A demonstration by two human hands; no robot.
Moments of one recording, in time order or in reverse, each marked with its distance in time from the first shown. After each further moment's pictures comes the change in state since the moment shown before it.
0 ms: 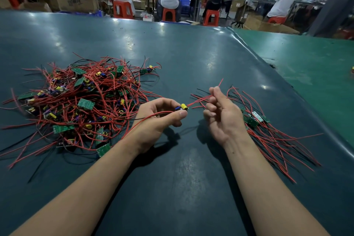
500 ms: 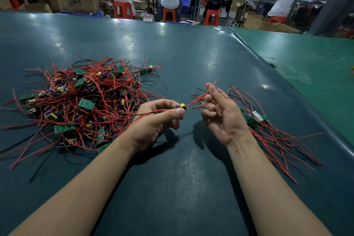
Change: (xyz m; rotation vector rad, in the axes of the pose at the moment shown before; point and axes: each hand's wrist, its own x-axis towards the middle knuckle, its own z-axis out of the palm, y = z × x) left_hand 0.002 0.001 -0.006 -0.196 -0.105 -0.118; right_hand -0.006 -0.006 0.002 0.034 -0.174 0.073
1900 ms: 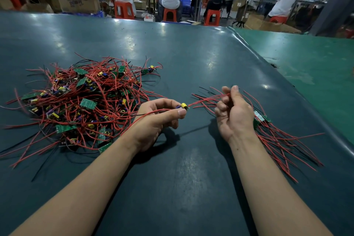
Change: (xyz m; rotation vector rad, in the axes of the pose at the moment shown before) left_hand 0.002 0.000 0.000 0.024 0.069 0.028; right_hand 0.011 -0.006 -0.014 -0.039 0.289 -0.219
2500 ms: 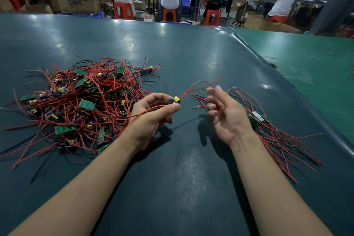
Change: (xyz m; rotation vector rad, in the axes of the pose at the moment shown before) left_hand 0.003 -0.001 -0.001 -0.064 0.116 0.081; right_hand -0.007 -0.001 0.004 -0.187 -0.109 0.215
